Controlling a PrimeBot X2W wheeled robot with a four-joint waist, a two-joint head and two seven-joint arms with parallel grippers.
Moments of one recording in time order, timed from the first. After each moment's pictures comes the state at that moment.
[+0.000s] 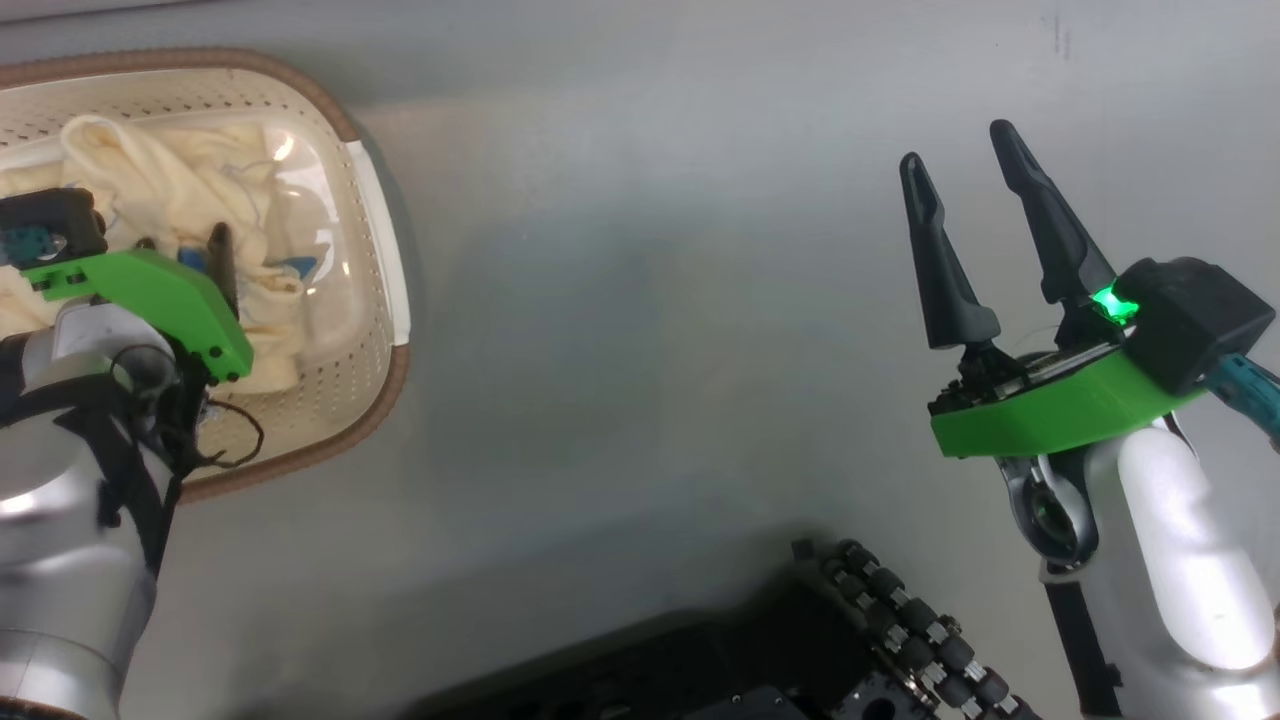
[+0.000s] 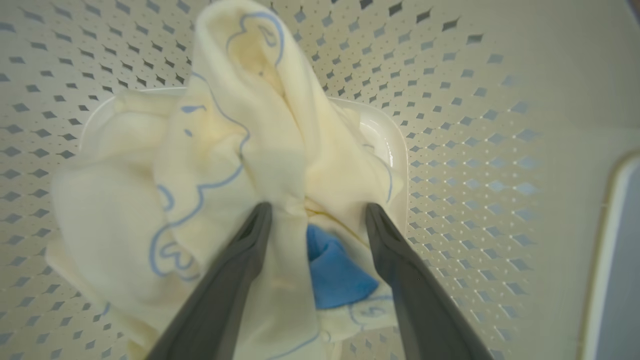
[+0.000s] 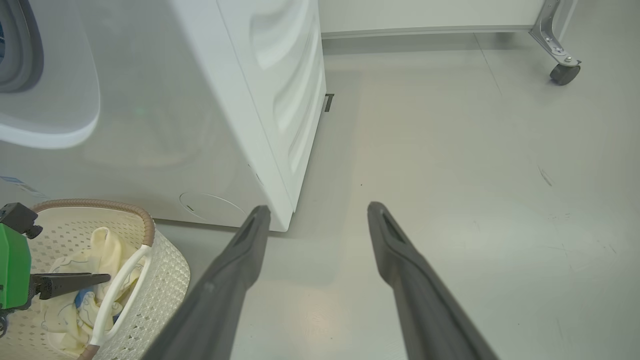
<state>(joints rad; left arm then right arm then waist) -0.93 0.26 -0.39 1.06 -0.63 -0.13 0.02 -0.36 -0.04 0.13 0.02 0.19 0.13 -0.25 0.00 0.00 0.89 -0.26</state>
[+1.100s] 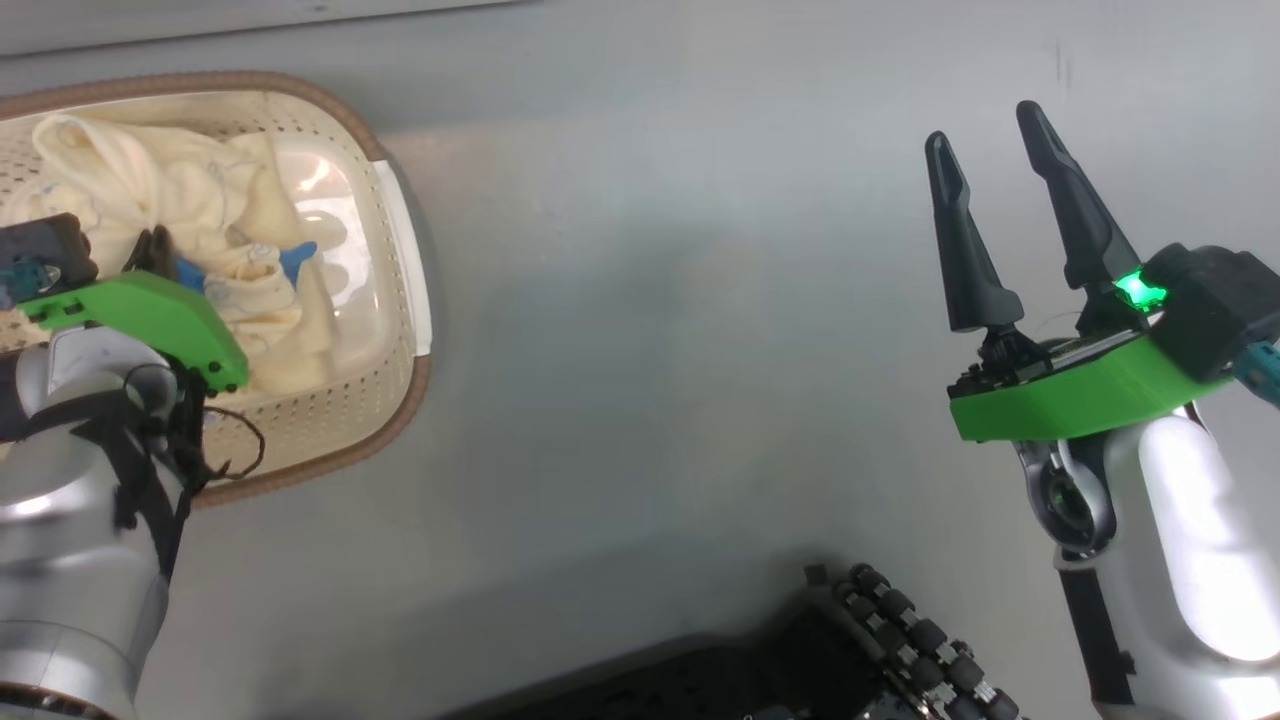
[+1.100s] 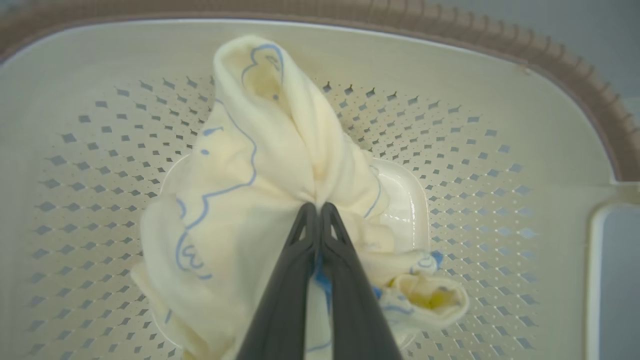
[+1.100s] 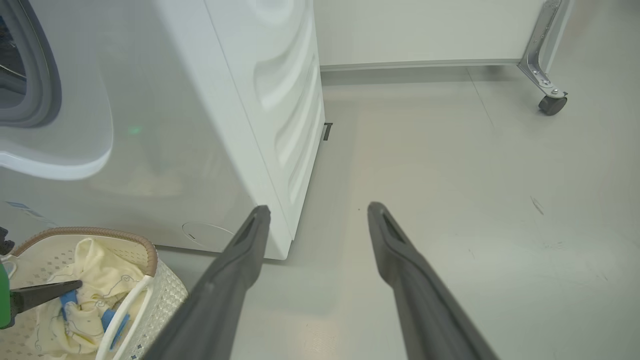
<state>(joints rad) -0.99 0.24 -0.44 1.23 -0.67 -0.12 -0.19 -0.37 -0.04 0.11 0.02 0.20 0.13 -0.25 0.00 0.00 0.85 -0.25</state>
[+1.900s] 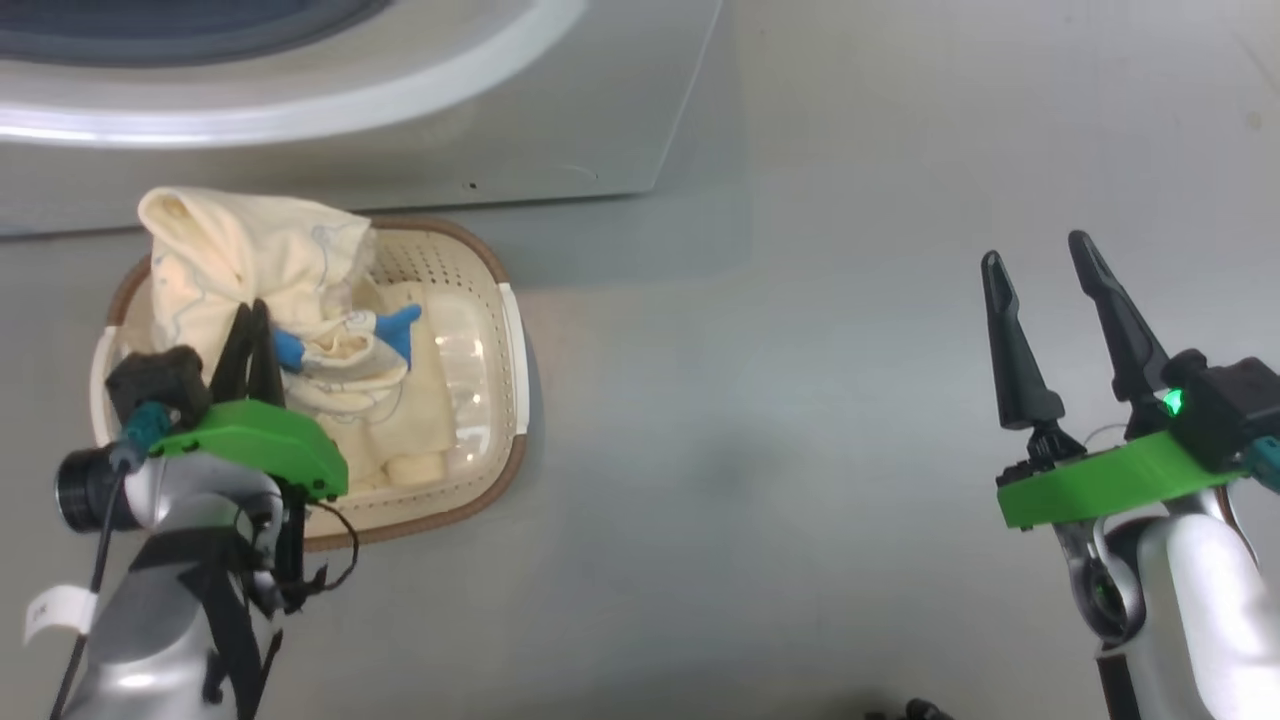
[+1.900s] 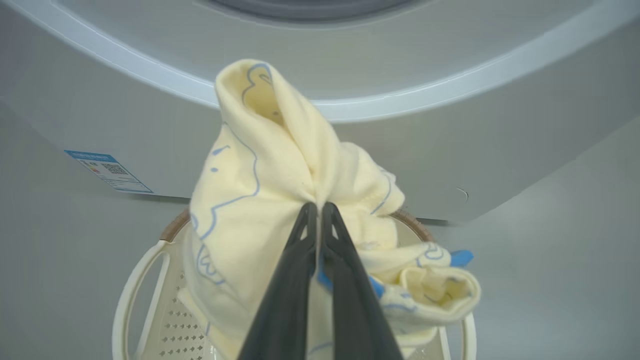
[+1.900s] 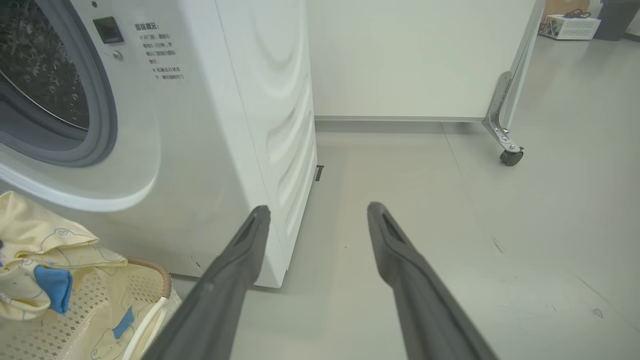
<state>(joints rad) -0.62 0.22 -0.34 0.72 -0.50 0.02 -0.25 -0.22 -0.04 -0.01 0.06 0.11 0.13 -0.25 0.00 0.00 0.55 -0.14</state>
